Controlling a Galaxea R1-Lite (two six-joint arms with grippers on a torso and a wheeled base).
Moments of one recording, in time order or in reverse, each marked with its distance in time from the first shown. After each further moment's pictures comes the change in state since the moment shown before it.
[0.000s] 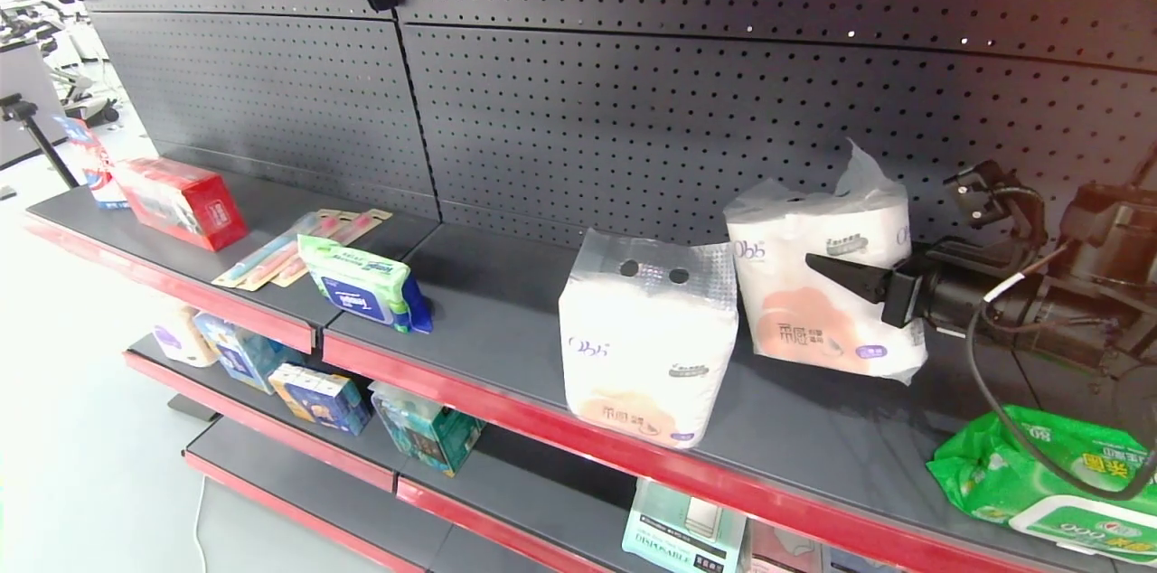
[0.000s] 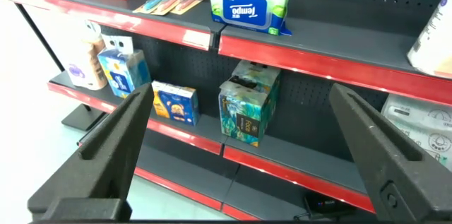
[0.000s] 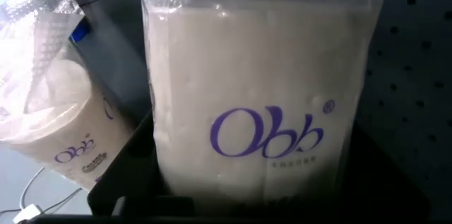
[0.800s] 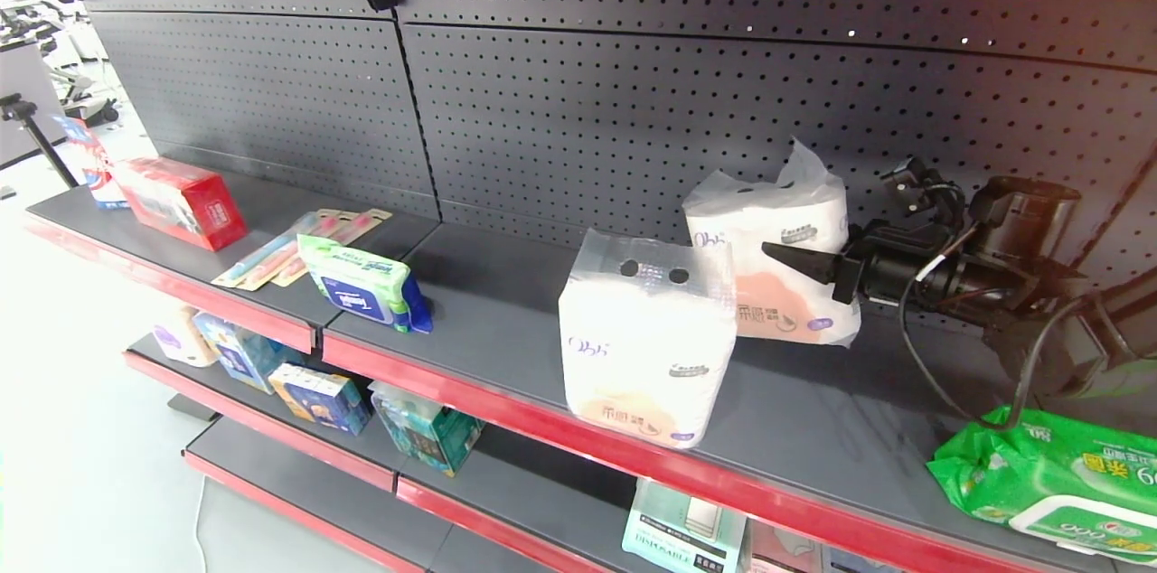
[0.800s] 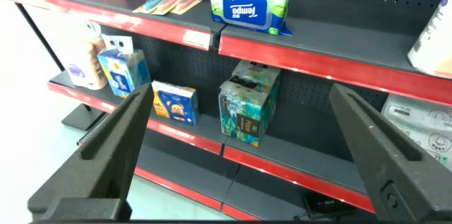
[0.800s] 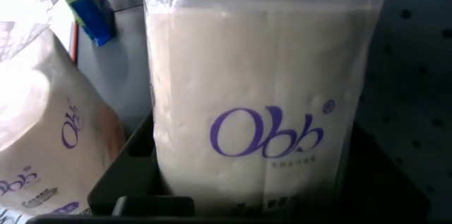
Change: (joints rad) left arm 0.000 0.000 0.000 0.000 0.000 0.000; right arm -0.015 0.267 -0.219 -0.103 0.232 -0.003
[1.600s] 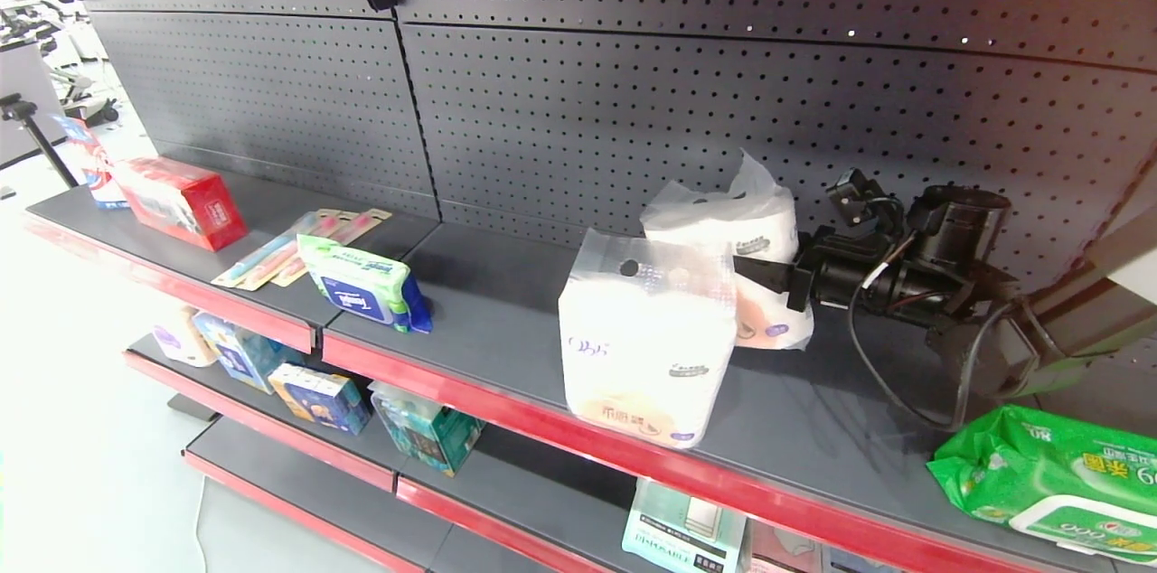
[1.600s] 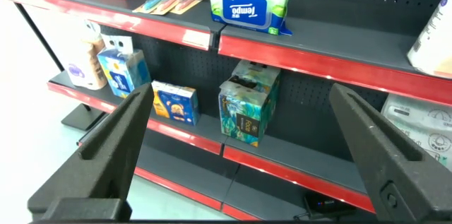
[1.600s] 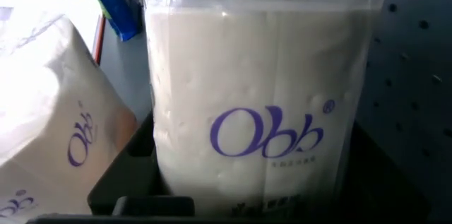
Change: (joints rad) left arm 0.000 0.000 0.000 0.000 0.000 0.000; right arm 0.091 0.088 -0.059 -0.037 0.009 -0.006
